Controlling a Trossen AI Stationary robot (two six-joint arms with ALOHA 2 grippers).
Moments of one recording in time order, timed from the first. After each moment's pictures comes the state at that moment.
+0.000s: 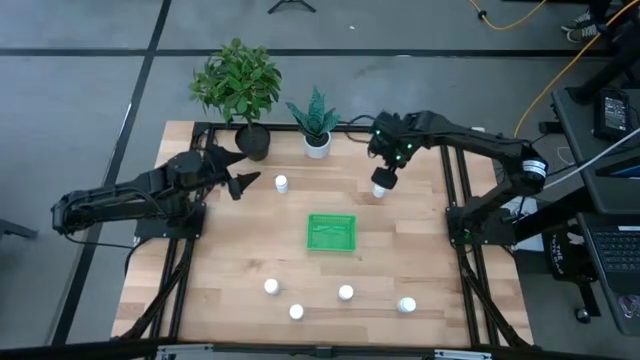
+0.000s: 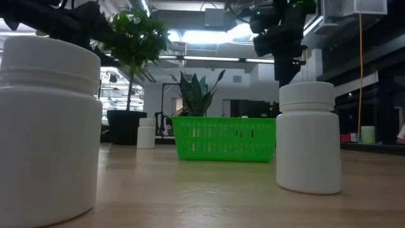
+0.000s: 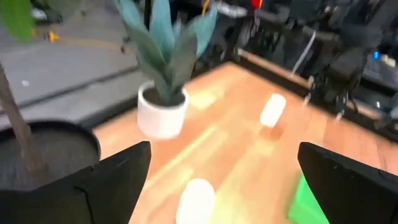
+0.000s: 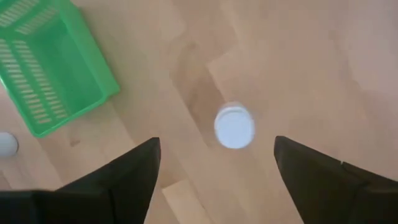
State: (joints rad) left arm 0.32 0.47 0.41 -0.24 -0.18 -0.34; right arm -0.44 1.53 1.33 -1.15 -0.15 0.08
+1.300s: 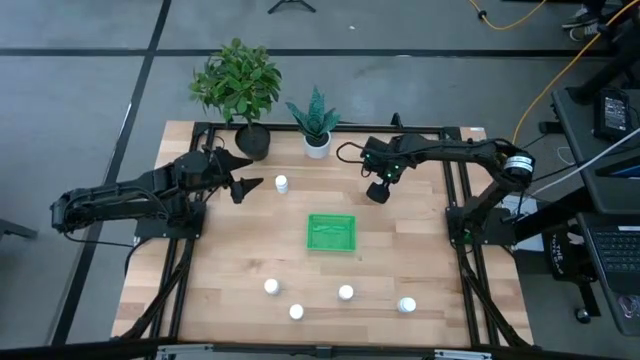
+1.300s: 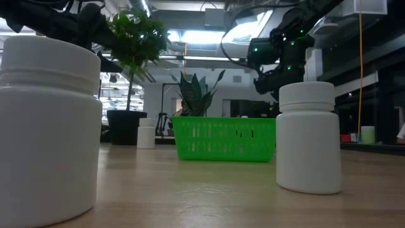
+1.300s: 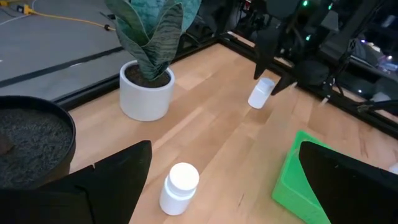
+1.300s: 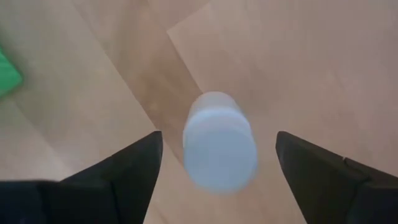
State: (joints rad) left arm 0.32 0.51 0.41 -0.23 -0.11 -0.38; right arm -0.42 1.64 1.07 -0.86 -0.03 0.12
